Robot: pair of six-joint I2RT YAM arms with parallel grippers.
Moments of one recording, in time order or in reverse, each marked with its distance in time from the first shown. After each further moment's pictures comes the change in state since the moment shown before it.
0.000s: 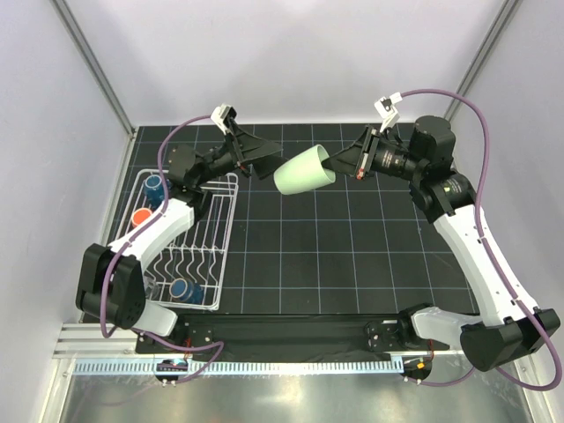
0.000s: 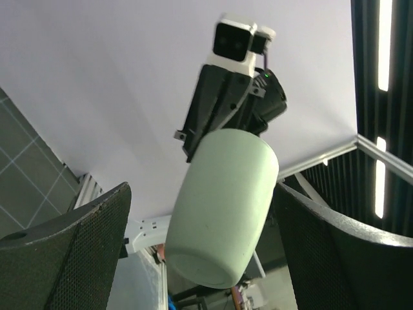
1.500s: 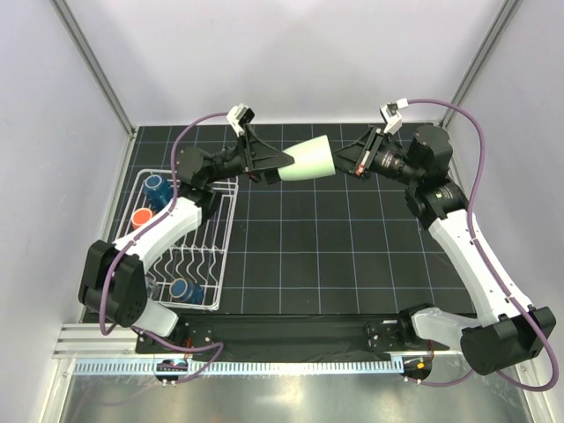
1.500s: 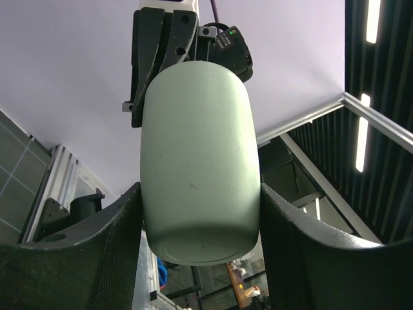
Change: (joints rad) left arm -0.094 0.020 0.045 0.105 0.093 -0.078; right arm -0.023 -0.023 -0.161 0.256 0.025 0.282
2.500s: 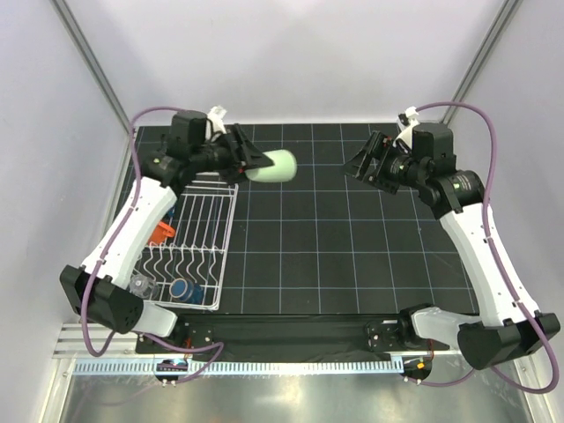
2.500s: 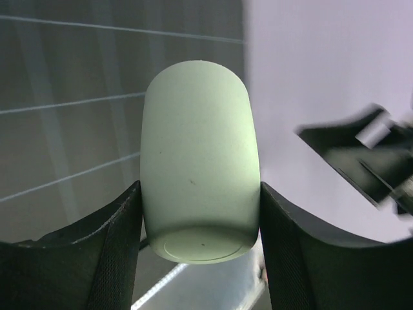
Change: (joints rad) left arm 0.072 -0.052 0.435 -1.557 -0.424 0.832; right arm -0.032 0.024 0.208 -0.663 0.392 -0.353
